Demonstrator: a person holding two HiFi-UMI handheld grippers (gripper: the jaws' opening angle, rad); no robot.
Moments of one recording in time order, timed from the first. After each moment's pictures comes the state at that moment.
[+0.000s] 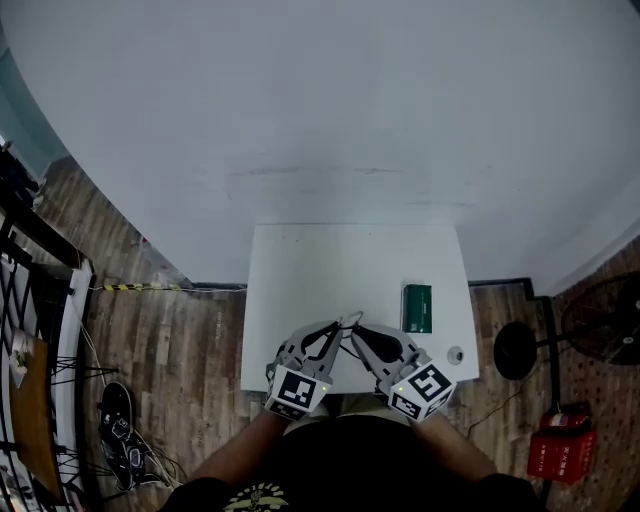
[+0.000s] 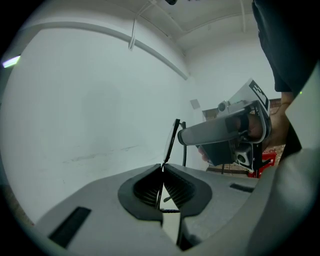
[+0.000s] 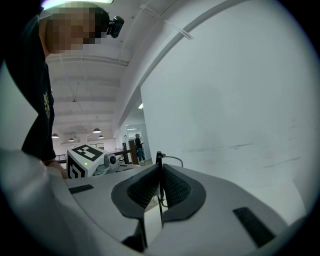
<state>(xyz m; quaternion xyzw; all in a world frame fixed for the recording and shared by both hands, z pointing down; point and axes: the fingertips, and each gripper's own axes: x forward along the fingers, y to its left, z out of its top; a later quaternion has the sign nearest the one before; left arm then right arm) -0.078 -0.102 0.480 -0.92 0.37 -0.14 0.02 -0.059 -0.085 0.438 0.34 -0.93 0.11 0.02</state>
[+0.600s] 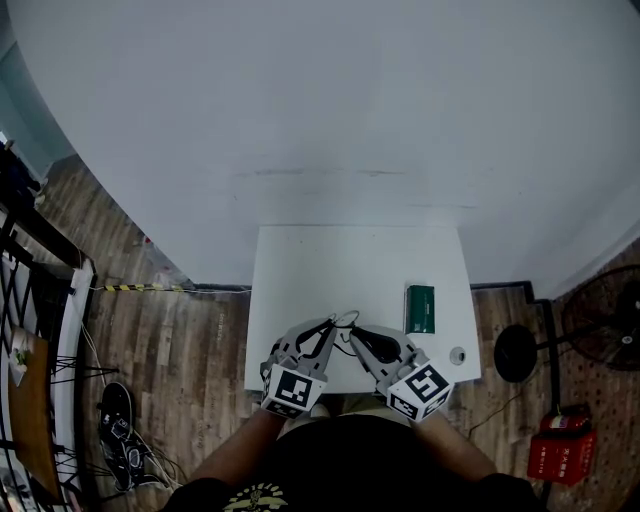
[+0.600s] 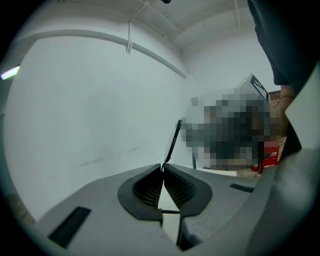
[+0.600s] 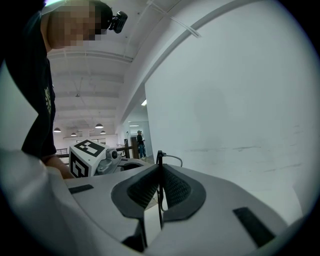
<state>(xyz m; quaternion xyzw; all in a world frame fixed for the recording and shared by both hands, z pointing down) -0.101 -0.100 0.483 -0.91 0.39 -0.13 0.05 -0.078 -0.075 0.436 0.33 -0.94 0.09 0.04</state>
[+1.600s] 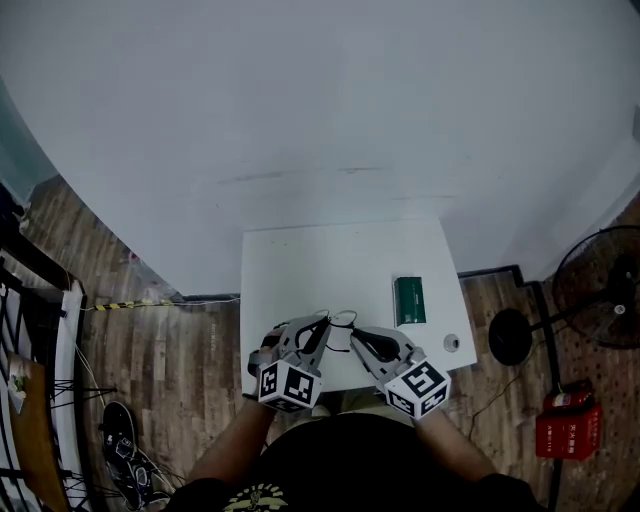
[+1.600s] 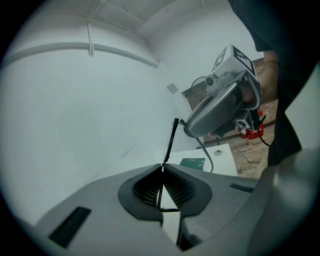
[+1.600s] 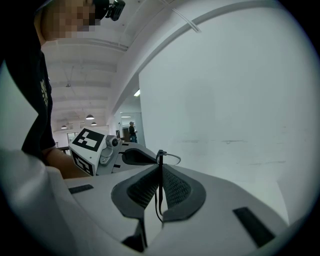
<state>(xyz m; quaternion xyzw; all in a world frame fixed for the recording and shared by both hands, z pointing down) -0.090 -0.094 0.495 -0.90 0.30 -0.25 0.17 -0.061 -0.061 0.457 0.37 -0.92 0.10 0.10</state>
